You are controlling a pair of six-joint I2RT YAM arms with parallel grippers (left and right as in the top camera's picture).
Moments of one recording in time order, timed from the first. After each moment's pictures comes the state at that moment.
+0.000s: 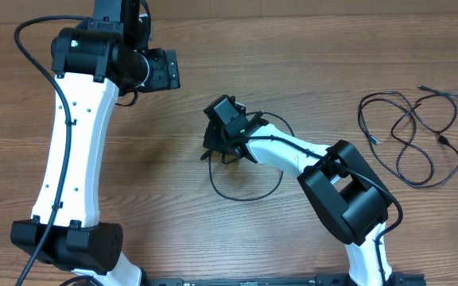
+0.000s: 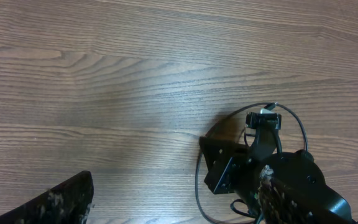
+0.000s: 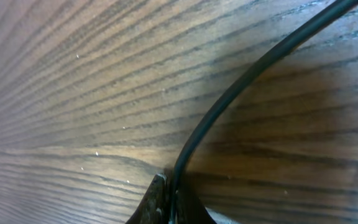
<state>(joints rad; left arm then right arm) -0.15 1.78 2.03 -1.36 0.08 -0.28 0.71 2.12 1.37 -0.32 -0.05 0.95</state>
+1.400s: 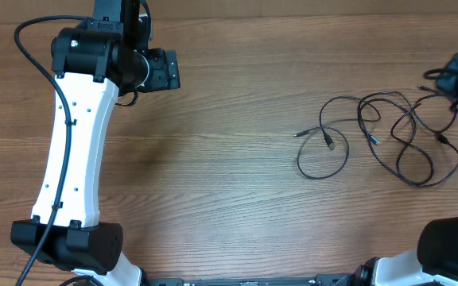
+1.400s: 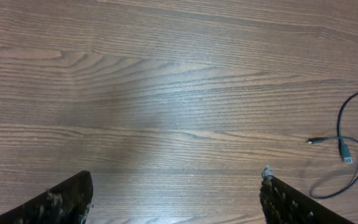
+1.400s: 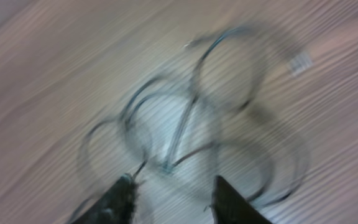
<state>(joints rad) -0.15 1.78 2.03 -1.36 0.08 -0.28 -0.35 1.70 1.83 -1.25 -0.03 0.25</state>
